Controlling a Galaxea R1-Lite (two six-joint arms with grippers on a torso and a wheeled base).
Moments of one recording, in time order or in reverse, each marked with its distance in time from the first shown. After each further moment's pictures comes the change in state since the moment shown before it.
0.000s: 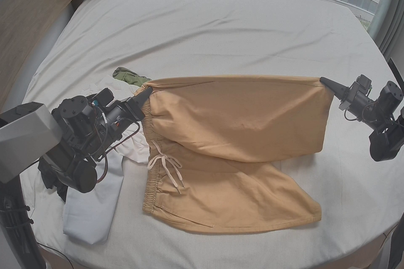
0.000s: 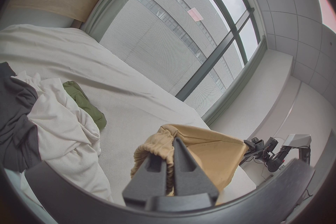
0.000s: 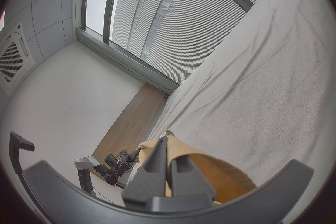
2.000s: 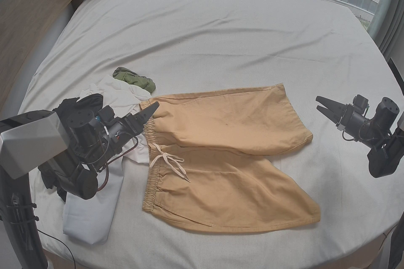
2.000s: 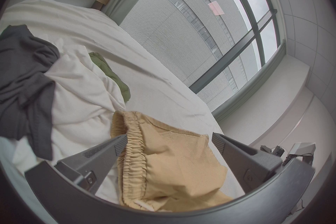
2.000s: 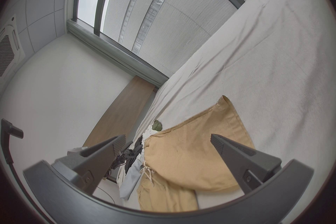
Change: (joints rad) left arm 0.037 0.033 0.112 0.016 0.002 -0.079; right arm 0.009 -0.027 0.240 -0.001 -0.030 -0.179
